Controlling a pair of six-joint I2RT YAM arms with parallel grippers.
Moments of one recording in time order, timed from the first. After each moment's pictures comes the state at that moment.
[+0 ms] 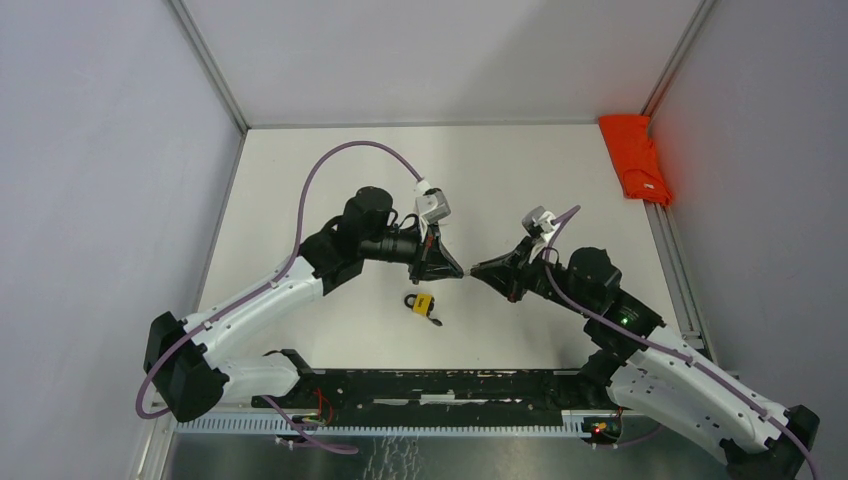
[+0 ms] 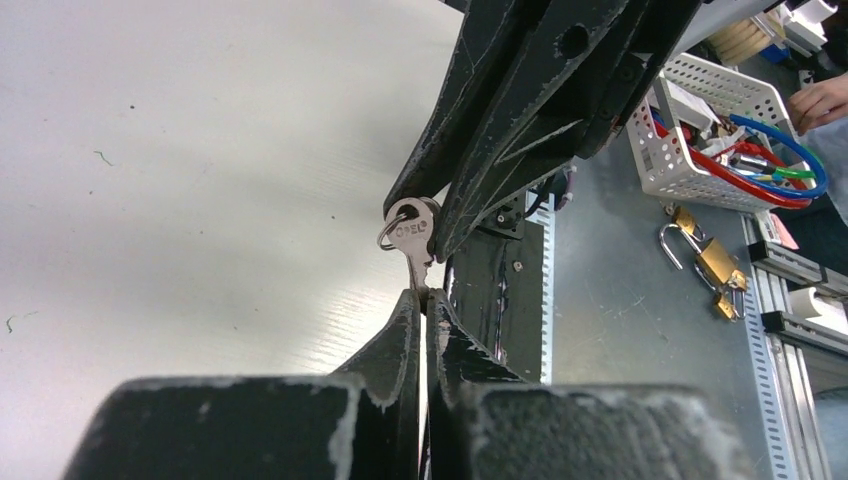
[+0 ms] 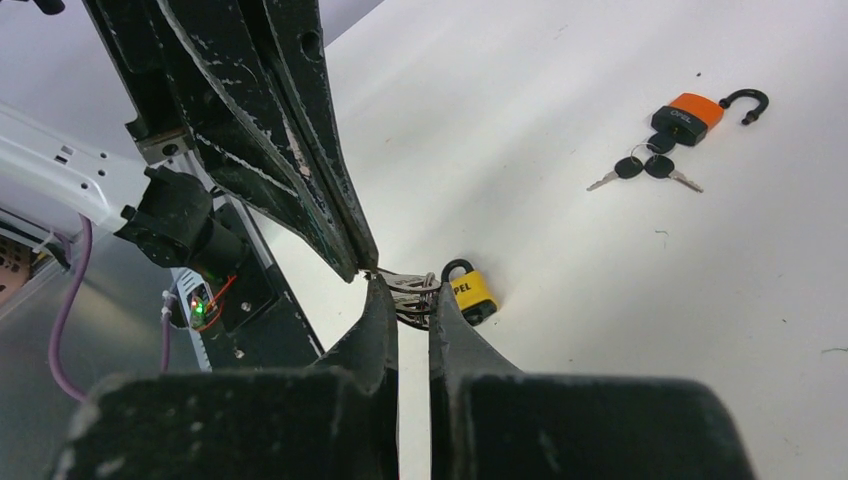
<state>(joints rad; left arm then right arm) -0.78 1.21 0.99 -0.16 0.73 -0.15 0.77 0.67 0.60 -0.05 -0.22 0.35</state>
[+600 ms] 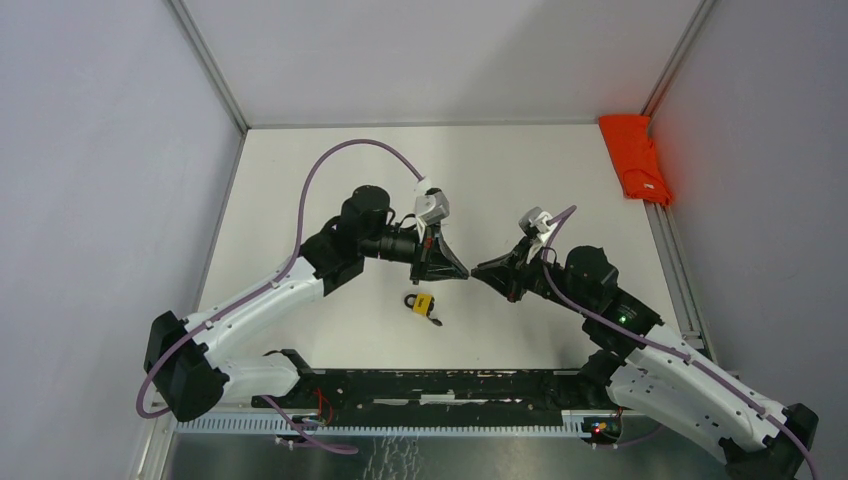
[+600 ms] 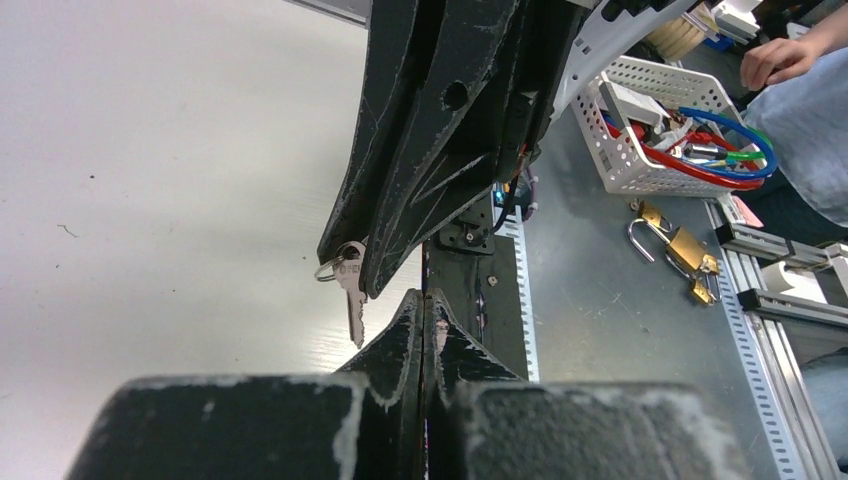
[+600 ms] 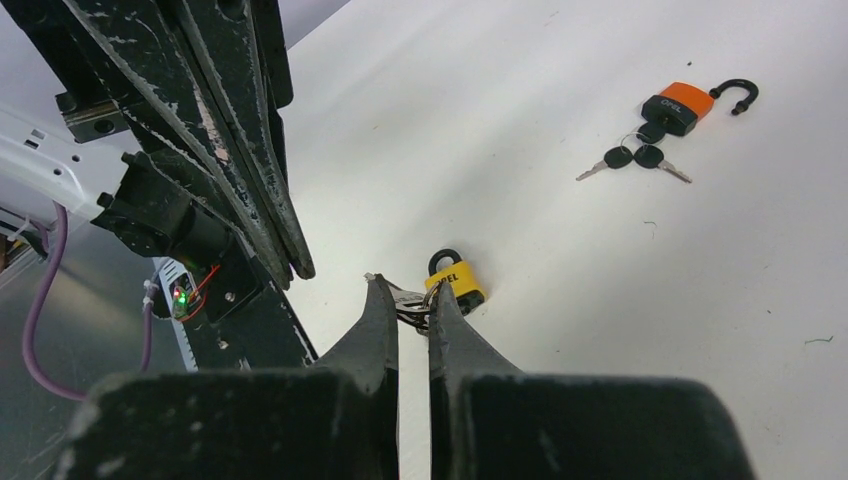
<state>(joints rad) -0.78 1.21 0.98 -0.06 0.85 -0.15 0.77 0.68 0.60 -0.08 -0.22 0.31</state>
